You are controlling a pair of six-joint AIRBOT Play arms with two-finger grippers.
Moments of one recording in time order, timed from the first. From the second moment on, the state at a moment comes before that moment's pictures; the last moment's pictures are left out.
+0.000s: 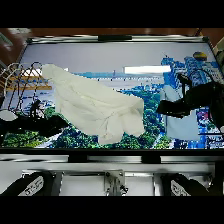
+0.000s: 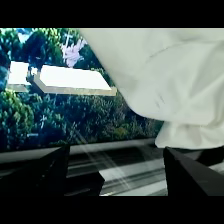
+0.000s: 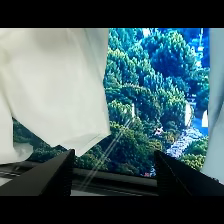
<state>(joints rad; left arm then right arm) 0.19 -1.03 0.63 0.85 -1.15 -1.44 -0.03 -1.14 1.08 1.88 -1.33 -1.58</state>
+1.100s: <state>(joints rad) -0.01 -1.28 0.65 0.59 -0.82 -1.28 -0.02 -1.40 0.92 2.05 -1.27 -1.70</state>
